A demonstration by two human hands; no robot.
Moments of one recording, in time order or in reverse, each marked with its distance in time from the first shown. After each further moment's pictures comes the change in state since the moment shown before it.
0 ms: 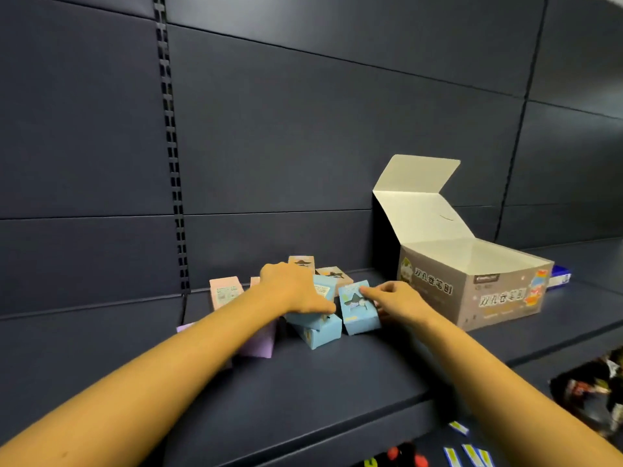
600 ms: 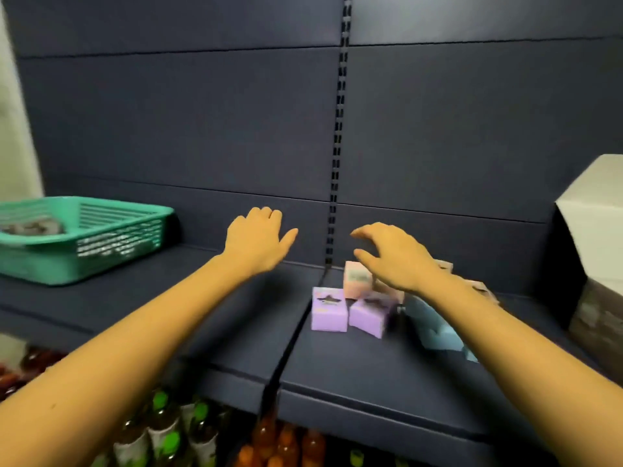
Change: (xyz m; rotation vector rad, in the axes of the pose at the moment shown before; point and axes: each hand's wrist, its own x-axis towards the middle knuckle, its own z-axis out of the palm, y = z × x) left_hand -0.117 -0.138 -0.023 0.173 0.372 -0.567; right_hand -0.043 -0.130 0.076 -0.506 -0.250 -1.021
